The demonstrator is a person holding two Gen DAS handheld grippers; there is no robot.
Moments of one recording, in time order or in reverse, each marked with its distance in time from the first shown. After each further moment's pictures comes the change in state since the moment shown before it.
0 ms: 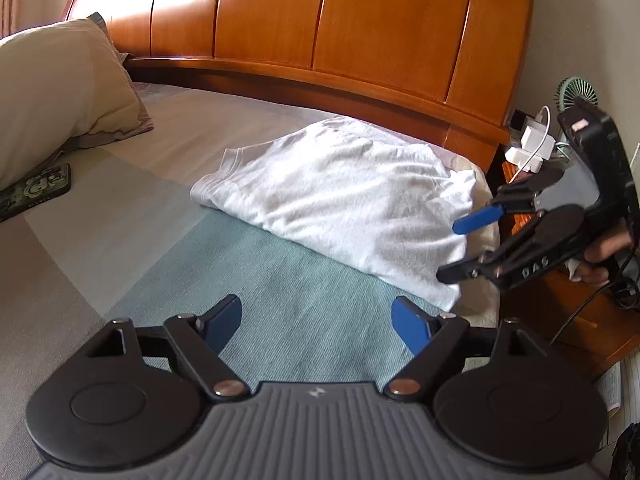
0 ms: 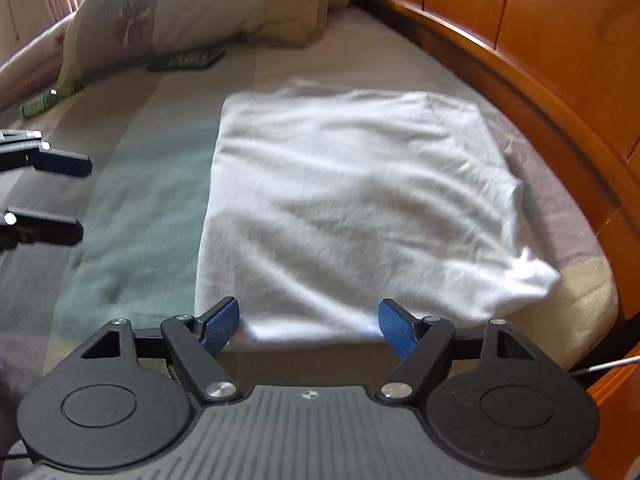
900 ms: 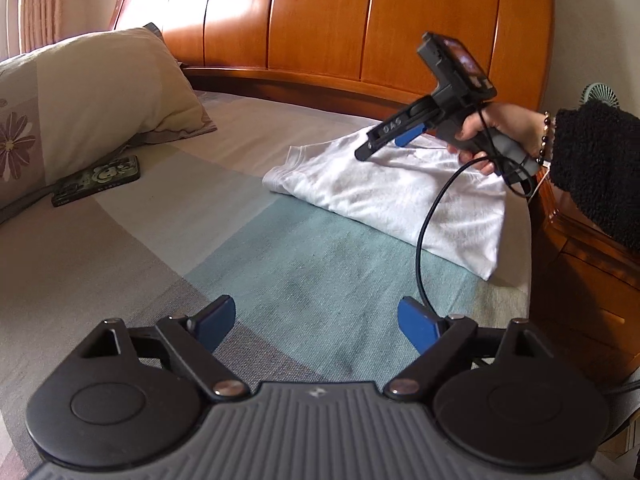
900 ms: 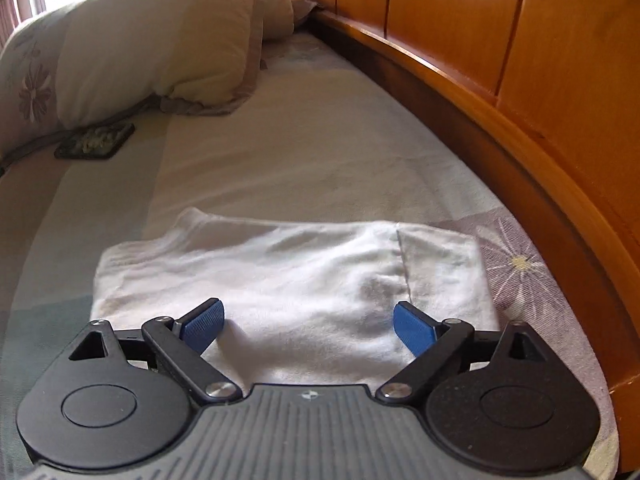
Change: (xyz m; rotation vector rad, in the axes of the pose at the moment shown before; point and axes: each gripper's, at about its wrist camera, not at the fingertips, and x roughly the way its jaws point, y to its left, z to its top) left arm -0.042 0.021 -0.033 -0.030 -0.055 0.128; right arm 0.114 -0.069 0.147 0.102 -0.035 -0.085
